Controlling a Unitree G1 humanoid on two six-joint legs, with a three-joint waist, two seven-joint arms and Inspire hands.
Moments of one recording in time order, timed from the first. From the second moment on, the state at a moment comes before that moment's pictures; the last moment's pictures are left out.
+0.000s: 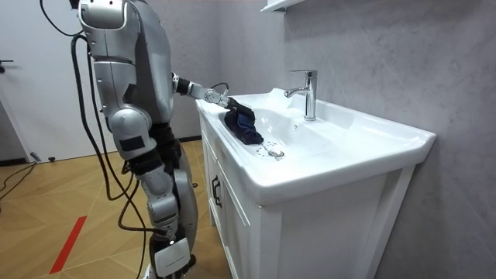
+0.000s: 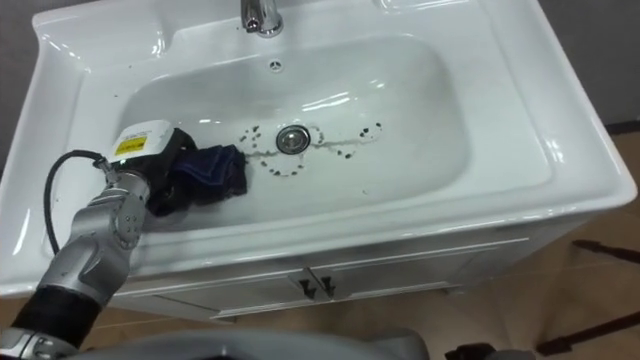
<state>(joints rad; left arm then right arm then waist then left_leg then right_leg) -0.02 0.34 -0.21 0.32 1.00 0.20 -0.09 0.05 -0.31 0.08 1.24 -0.31 0.21 0.27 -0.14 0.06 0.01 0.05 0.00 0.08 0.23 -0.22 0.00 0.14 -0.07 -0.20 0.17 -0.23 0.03</state>
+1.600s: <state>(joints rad) -0.20 0.28 -0.34 0.49 0.73 0.21 -0.19 0.07 -0.30 0.10 1.24 -0.28 0.22 0.29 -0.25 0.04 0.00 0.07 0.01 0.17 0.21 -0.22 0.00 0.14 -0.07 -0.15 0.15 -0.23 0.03</state>
